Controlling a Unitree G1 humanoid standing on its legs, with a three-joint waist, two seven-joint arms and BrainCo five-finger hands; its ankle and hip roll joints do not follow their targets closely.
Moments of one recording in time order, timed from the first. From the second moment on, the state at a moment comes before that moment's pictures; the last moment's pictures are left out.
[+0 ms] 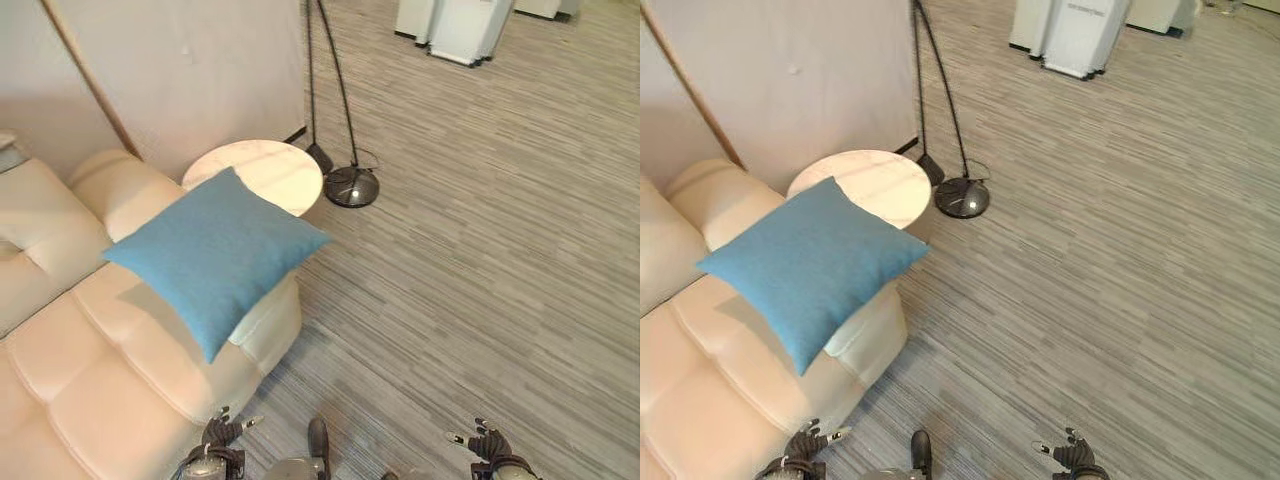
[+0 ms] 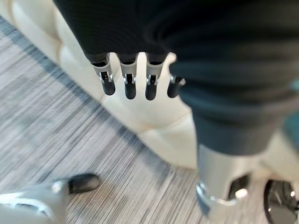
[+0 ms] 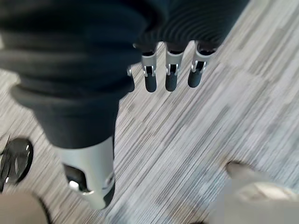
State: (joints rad) left arm 0.17 0.26 -0.08 0.60 -0.18 0.18 0.20; right arm 0.16 -0.23 0.07 0.68 0.11 0.16 -0.17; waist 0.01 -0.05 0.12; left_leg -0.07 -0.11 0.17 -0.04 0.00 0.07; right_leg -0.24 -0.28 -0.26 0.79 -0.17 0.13
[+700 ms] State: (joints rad) left arm 0.16 0.27 -0.08 0.57 -0.24 0.17 0.20; right arm 0.09 -0.23 0.07 0.73 0.10 0.16 -0.17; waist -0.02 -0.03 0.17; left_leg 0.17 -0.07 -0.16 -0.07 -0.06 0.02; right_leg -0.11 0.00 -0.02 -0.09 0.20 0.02
